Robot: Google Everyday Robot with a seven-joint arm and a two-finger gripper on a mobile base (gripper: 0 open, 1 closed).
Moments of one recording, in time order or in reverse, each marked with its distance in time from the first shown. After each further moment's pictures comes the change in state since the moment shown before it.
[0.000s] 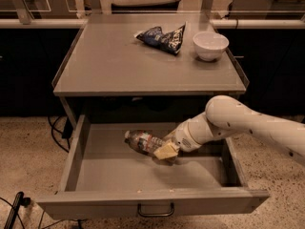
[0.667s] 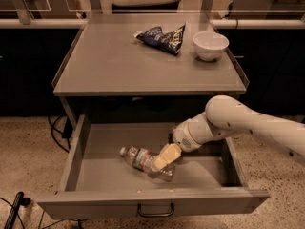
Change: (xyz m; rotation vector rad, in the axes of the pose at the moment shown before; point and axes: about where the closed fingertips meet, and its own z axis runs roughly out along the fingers) arm 0.000 0.000 0.000 0.000 0.000 0.000
